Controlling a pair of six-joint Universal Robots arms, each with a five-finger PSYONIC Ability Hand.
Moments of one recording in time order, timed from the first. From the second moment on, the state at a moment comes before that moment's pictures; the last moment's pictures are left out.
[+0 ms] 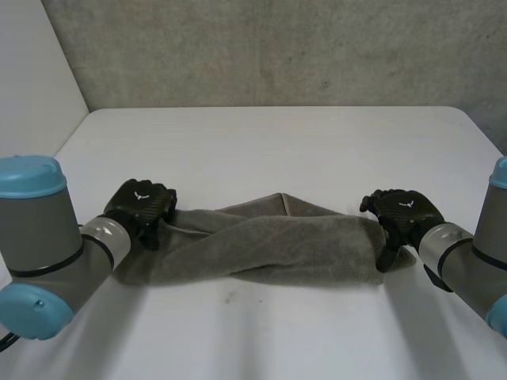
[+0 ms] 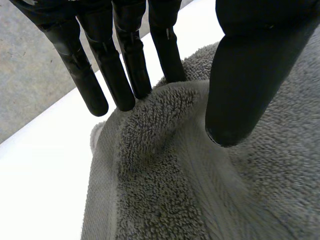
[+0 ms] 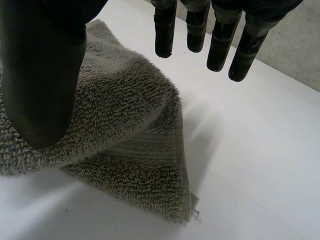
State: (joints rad) left arm 4.38 -1.96 -1.67 3.26 -1.46 3.54; right arm 1.81 -1.17 1.68 -0.05 1.38 2.84; left_hand 0.74 0.74 0.74 0.74 0.57; right_hand 0.32 0.27 0.26 0.28 0.07
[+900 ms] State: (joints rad) left arm 4.37 -1.59 -1.71 3.36 -1.46 3.52; right arm 1.81 -1.27 1.54 0.09 1.37 2.85; left_hand 1.19 1.22 1.22 1.22 1.03; right_hand 0.32 0.27 0.25 0.27 0.07
